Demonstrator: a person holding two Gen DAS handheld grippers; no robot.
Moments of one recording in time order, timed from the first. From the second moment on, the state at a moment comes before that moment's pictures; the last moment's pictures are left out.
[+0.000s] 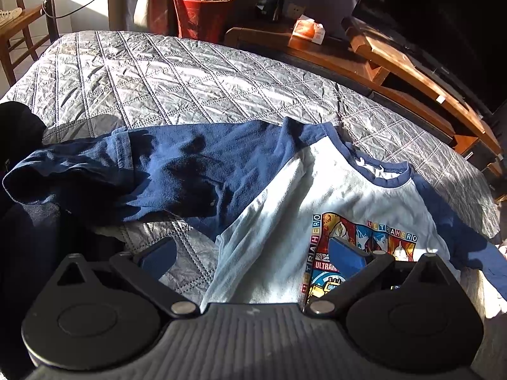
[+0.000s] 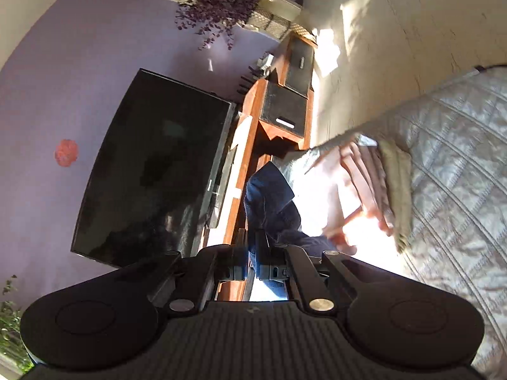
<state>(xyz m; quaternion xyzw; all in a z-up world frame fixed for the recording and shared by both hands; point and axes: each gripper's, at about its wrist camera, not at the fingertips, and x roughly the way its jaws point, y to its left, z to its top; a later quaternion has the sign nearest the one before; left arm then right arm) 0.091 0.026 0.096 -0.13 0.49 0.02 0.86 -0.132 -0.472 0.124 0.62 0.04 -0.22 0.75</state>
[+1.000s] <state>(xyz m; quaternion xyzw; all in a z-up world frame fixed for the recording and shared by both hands) 0.091 0.034 0.100 -0.14 0.48 0.02 0.86 -0.010 -0.333 0.093 -0.04 0.36 -0.05 0.93</state>
